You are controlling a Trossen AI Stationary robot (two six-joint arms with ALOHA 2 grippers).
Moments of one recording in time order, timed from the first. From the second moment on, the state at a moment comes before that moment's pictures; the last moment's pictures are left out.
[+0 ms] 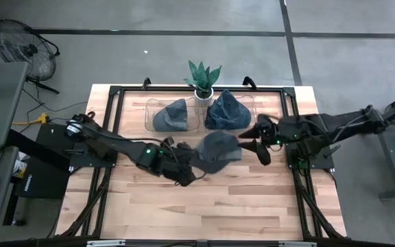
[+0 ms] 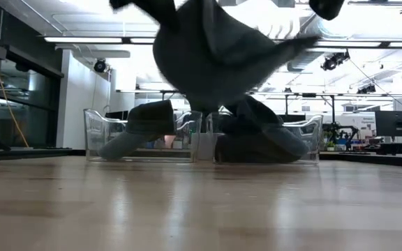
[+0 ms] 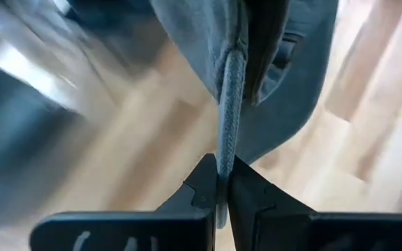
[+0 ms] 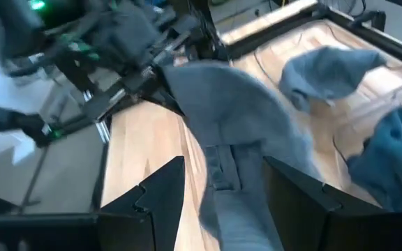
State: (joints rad) left arm -0.38 1.69 1.56 -0.95 -0.56 -0.82; right arm 0.21 0.94 0.97 -0.44 0.20 0.53
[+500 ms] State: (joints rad) left arm -0.41 1.75 1.80 -1.34 -0.83 -0.65; right arm 0.08 0.95 0.97 -0.27 0.21 0.09
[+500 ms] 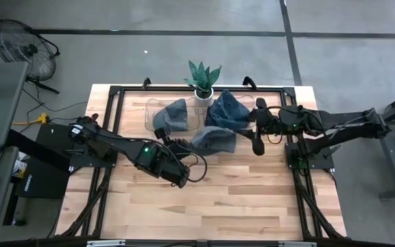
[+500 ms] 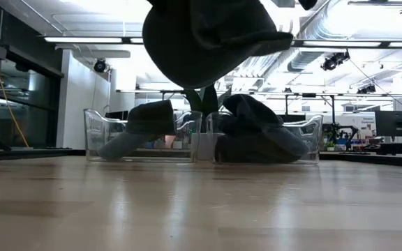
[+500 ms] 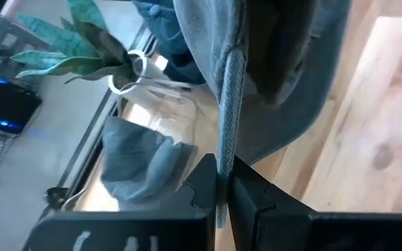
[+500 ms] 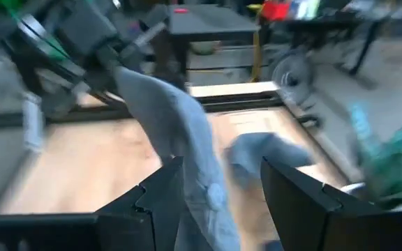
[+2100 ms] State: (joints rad) left arm -0.35 1.75 1.80 -1.46 -1.51 0.32; right arm -0.21 1.23 1.29 -0.51 -0.20 0.30
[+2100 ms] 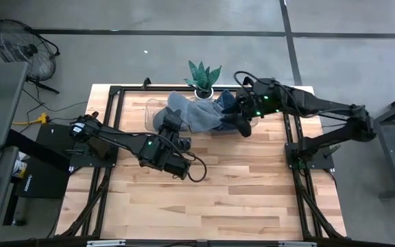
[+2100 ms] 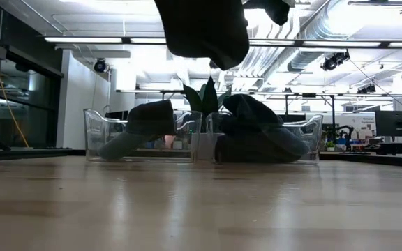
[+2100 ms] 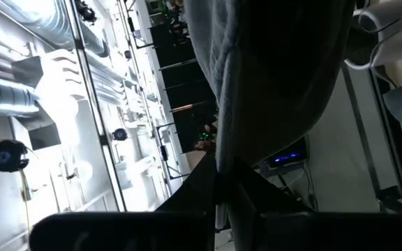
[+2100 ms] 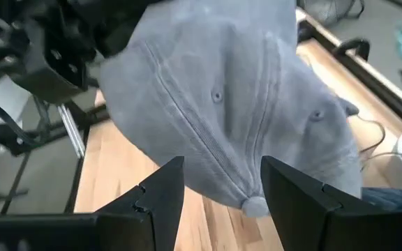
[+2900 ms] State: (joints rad) left arm -0.35 1.75 1.80 -1.44 -1.54 0.31; right arm -0.24 1.47 1.55 -0.63 -0.38 0.31
